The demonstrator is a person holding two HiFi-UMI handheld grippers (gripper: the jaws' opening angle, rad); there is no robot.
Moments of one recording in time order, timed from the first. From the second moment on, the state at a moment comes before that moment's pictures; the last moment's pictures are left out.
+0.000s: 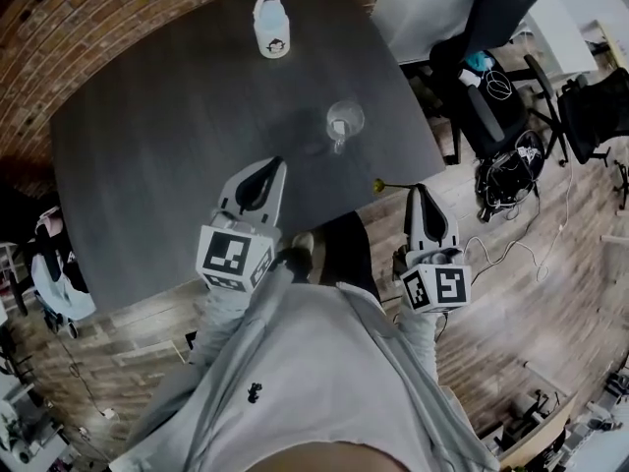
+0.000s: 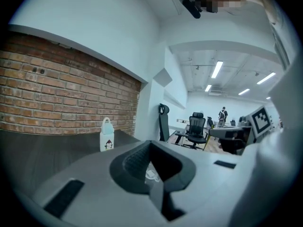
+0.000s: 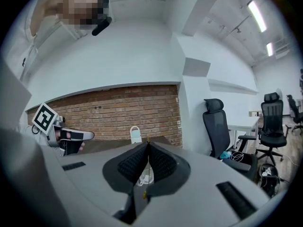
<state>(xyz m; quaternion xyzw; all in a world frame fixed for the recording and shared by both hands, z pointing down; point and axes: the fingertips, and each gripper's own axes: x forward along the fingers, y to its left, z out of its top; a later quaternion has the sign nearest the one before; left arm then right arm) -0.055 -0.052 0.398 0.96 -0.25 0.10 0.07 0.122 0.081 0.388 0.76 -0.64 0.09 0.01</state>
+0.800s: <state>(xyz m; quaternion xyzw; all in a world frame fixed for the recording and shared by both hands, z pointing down) 0.014 -0.146 0.376 0.89 -0.44 0.08 0.06 0.205 -0.098 0.365 0.59 -0.80 0.07 0.00</state>
